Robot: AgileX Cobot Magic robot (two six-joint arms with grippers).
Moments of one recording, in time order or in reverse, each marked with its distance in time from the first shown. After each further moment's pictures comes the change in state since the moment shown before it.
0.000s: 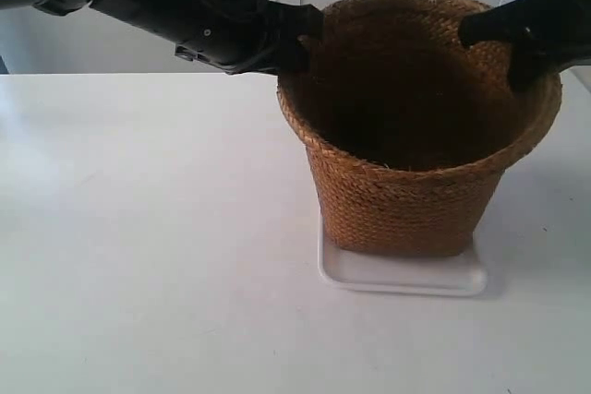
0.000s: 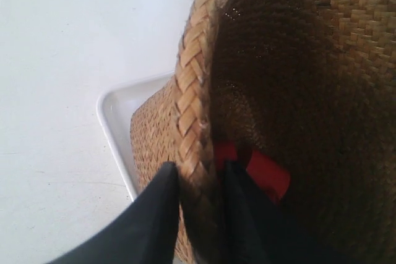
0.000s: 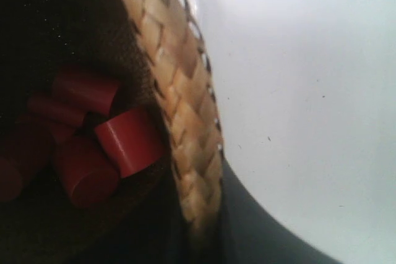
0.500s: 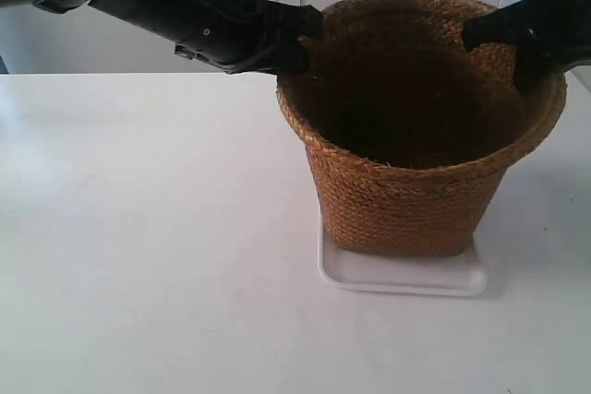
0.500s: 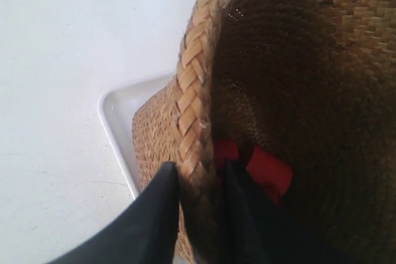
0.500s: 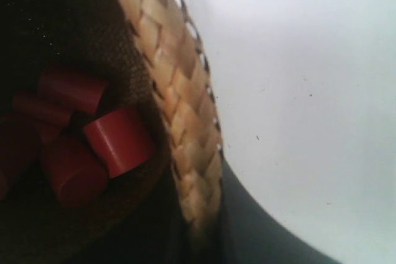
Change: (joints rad) left arm 0.000 0.000 -0.004 0.013 0.007 0.004; right arm 0.000 -0.006 0.006 -0.037 -0.002 0.007
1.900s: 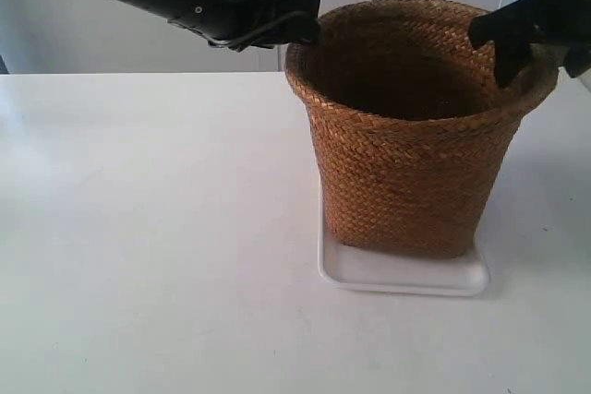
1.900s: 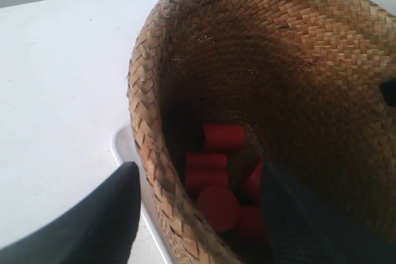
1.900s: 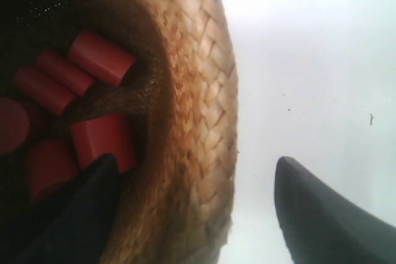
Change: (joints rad) left arm 0.000 -0.028 -0.019 0.030 -0.034 0.054; right arm 0.000 -0.007 0.007 -0.050 -0.039 0.000
